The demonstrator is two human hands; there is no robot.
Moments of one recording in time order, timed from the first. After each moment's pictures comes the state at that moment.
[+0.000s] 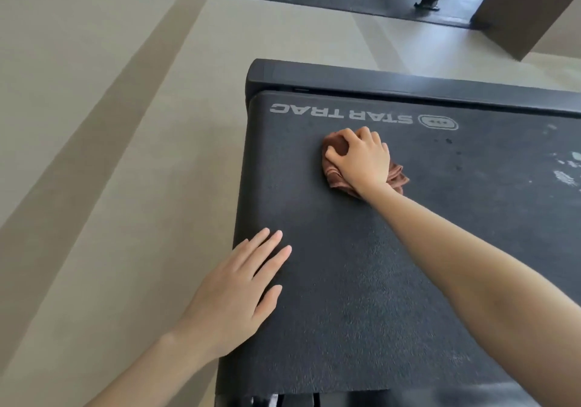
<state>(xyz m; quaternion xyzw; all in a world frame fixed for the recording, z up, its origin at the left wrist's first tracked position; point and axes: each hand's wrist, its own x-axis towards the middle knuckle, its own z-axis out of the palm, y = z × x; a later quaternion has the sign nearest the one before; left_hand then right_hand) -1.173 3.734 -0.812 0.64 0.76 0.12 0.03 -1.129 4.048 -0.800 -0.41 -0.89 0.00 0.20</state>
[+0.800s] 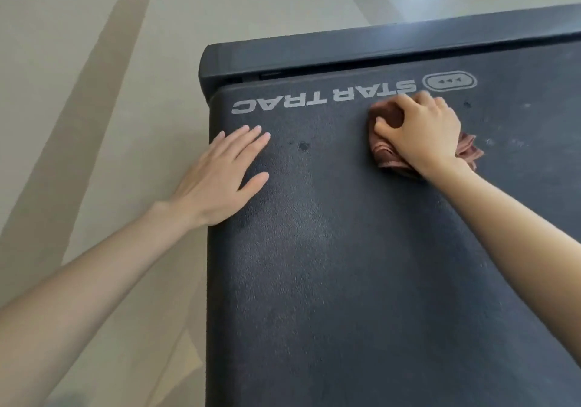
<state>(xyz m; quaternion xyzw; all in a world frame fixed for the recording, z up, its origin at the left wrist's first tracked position) -1.309 3.917 -0.792 0.67 0.73 0.09 0.01 -1.083 4.136 -0.794 -0.49 -0.84 -0.03 0.22</state>
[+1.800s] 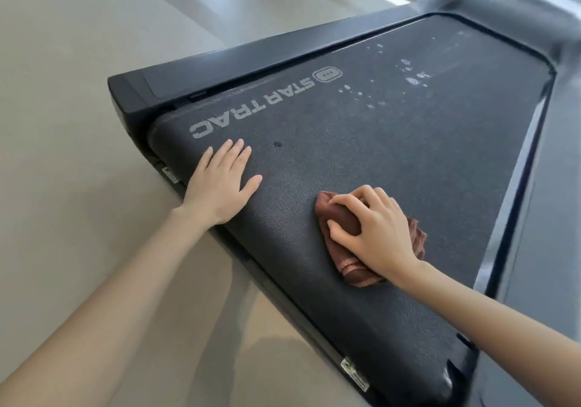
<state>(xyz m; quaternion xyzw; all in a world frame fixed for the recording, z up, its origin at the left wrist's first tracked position) -1.374 3.949 -0.825 0.80 0.59 0.10 0.03 -1.120 3.852 -0.788 -0.61 -0.77 -0.07 0.19</state>
